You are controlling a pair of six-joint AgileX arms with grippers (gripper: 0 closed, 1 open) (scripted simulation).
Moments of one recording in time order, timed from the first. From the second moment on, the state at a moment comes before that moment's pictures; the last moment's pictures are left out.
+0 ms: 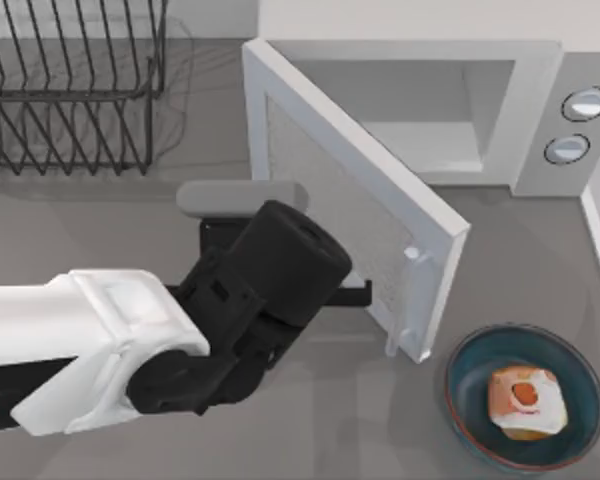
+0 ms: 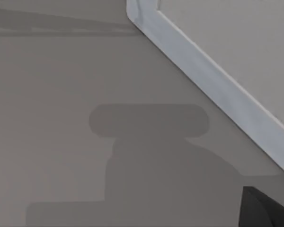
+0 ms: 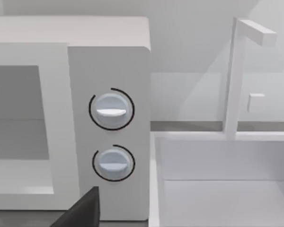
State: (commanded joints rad) left arm -0.94 1.51 0.80 -0.15 -0.59 -0.66; right arm 0.00 0.00 0.00 0.00 0.00 0.00
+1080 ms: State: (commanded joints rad) left arm -1.11 1.82 1.16 -0.29 -0.68 -0.82; right arm 0.00 0.00 0.00 0.00 0.00 0.00
